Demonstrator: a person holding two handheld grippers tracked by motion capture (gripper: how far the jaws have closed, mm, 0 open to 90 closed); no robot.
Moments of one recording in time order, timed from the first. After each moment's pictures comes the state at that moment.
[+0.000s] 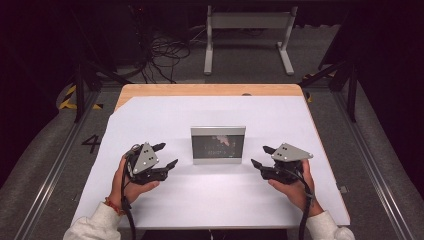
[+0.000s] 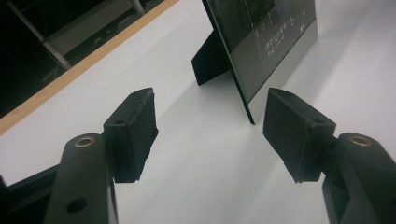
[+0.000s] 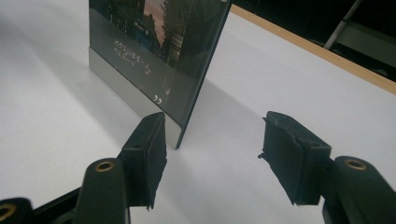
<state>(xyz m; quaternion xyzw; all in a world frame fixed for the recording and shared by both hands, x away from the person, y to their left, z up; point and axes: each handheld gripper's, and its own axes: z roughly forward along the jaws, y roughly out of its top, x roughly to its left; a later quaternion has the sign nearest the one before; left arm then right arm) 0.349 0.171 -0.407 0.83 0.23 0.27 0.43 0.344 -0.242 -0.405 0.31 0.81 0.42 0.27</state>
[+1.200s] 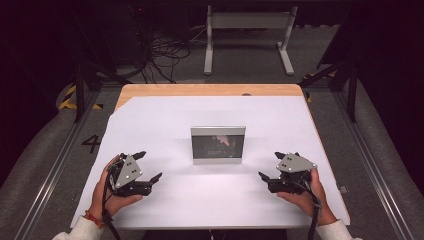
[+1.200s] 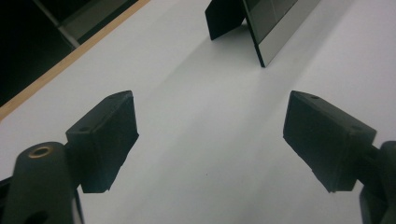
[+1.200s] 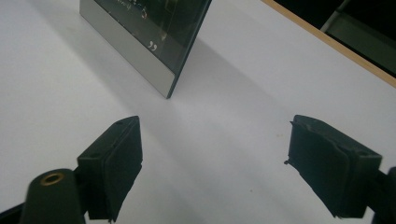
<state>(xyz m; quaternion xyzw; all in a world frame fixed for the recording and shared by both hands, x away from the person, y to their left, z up) 0.323 0.214 -0.421 0.84 0.24 0.29 0.39 0.324 -0.259 -0.416 0.29 0.83 0.37 0.29</state>
